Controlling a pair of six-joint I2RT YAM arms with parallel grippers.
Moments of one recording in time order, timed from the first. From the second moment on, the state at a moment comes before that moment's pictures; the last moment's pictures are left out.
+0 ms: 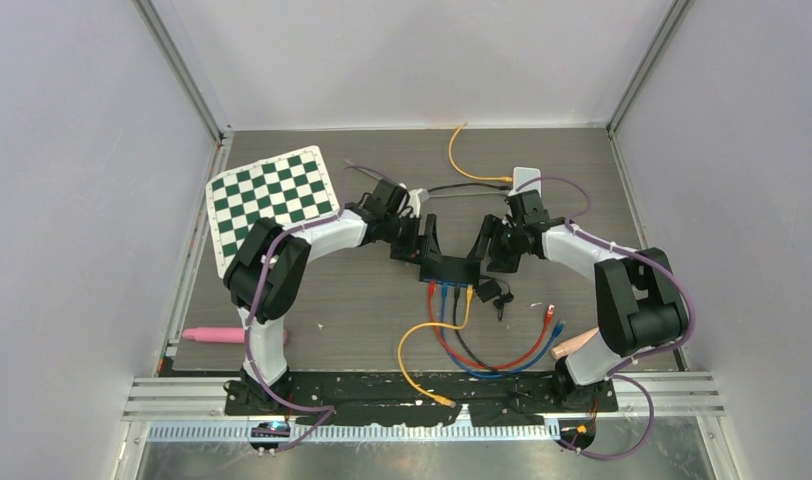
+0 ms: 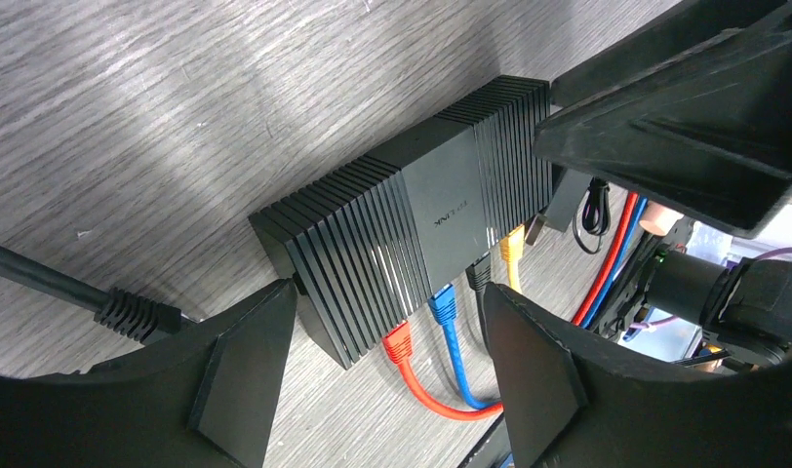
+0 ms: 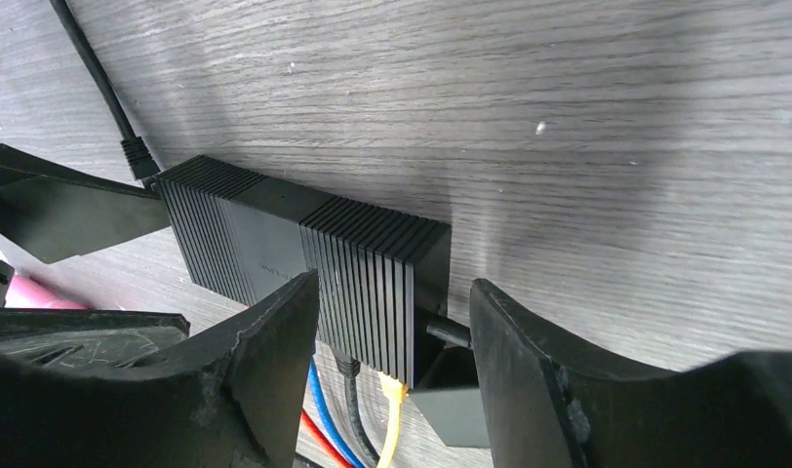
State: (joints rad) left arm -0.61 1.93 1.25 -0.24 0.52 -0.48; right arm 0.26 1.57 0.85 -0.32 -0.31 0.60
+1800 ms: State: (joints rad) left arm -0.67 1.45 0.96 -0.32 0.24 -0.41; right arm 0.44 1.34 0.76 -0.50 0.03 0.57
